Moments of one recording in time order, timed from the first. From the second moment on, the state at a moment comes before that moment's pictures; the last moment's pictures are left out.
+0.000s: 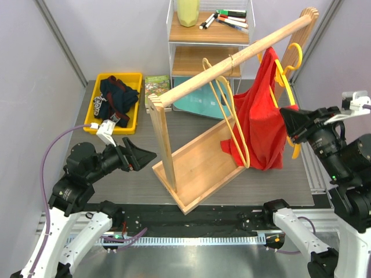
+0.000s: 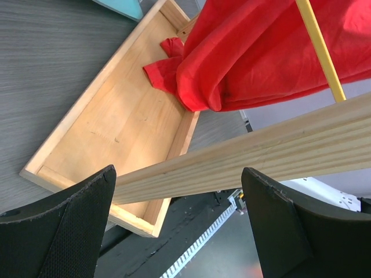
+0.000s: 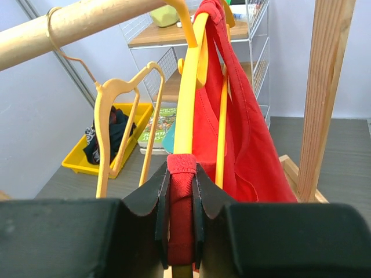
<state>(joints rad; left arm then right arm) -0.41 0.55 0.93 -0.65 0.38 -0.67 0.22 0.74 1.58 -0.75 -0.08 0.27</state>
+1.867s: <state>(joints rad) -0.44 1.17 0.83 -0.08 0.63 -0.82 0.22 0.42 0.54 -0.25 -0.78 1.00</state>
